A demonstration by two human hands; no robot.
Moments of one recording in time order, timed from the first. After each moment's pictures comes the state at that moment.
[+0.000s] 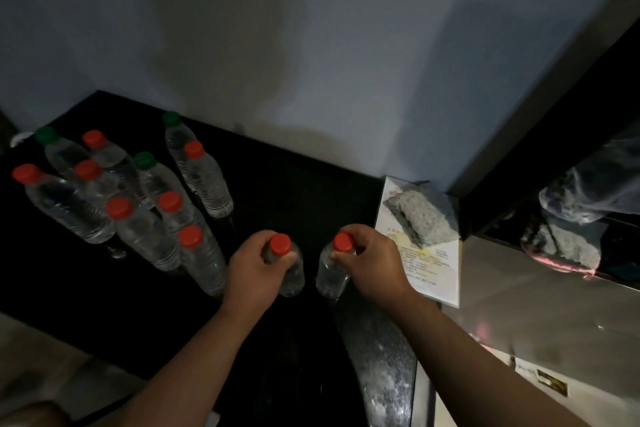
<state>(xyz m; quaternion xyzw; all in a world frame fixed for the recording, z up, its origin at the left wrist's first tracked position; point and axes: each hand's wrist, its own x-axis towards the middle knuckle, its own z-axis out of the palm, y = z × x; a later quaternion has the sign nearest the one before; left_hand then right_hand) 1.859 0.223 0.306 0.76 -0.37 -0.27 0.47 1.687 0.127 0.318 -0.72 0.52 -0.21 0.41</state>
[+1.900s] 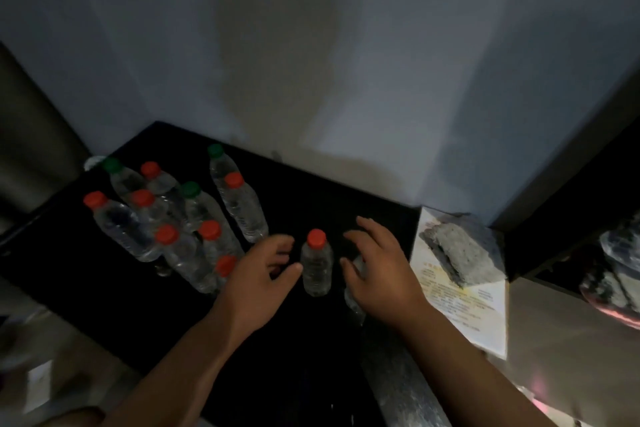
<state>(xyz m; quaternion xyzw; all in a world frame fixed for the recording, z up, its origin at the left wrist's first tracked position) 1.906 0.229 0.355 0.74 -0.41 -0.31 0.43 1.727 0.116 0.355 -0.87 0.37 -0.20 0.25</state>
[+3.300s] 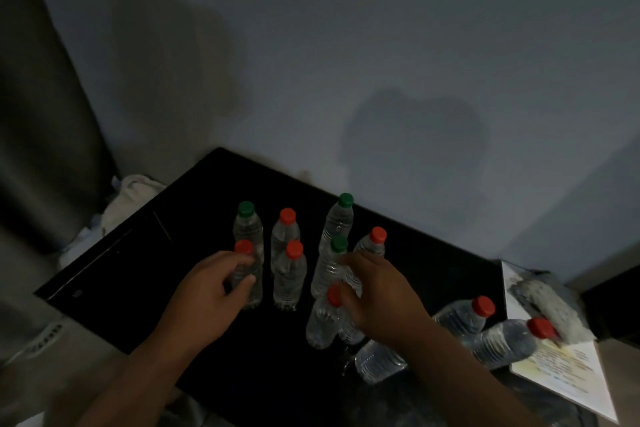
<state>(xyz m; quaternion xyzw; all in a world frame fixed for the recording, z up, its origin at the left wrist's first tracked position) 2.252 0.352 0.368 0.74 -0.50 -0.19 0.42 2.017 0.217 0.410 -0.91 0.34 -0.14 0.21</state>
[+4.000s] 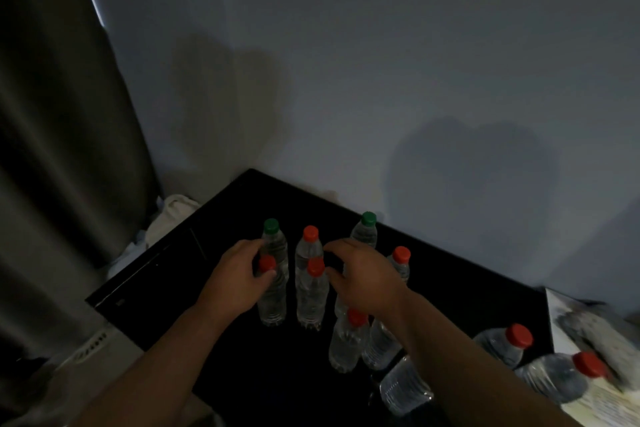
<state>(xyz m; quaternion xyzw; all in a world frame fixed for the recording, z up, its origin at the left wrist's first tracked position) 2.281 0.308 0.357 0.80 -0.48 -0.13 0.33 2.079 0.176 0.396 -0.93 0.25 -0.14 0.21</state>
